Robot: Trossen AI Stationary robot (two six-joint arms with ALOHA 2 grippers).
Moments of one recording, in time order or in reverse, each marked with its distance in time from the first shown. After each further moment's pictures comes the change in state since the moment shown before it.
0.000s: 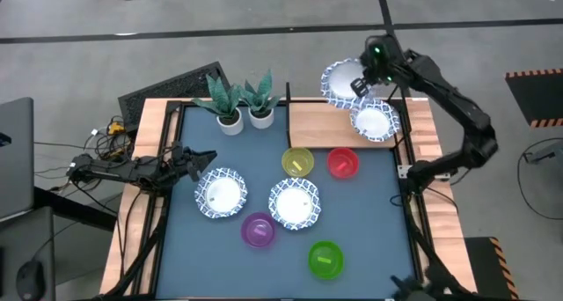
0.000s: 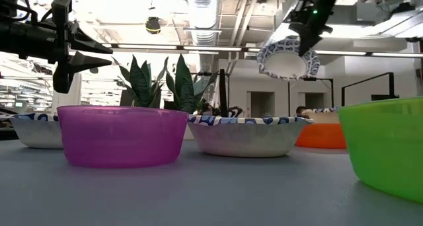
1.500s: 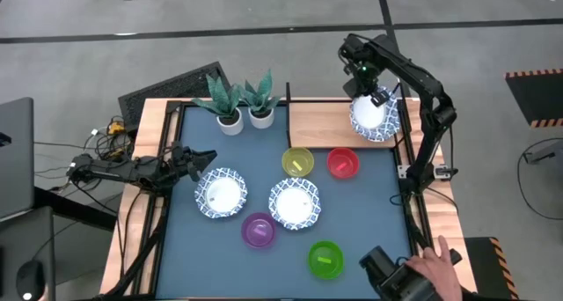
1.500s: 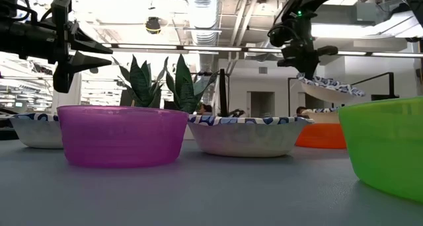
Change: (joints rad) left arm 0.000 0.000 0.000 0.000 0.000 0.019; right arm -0.063 0.453 0.319 -0.588 -0.127 -1.314
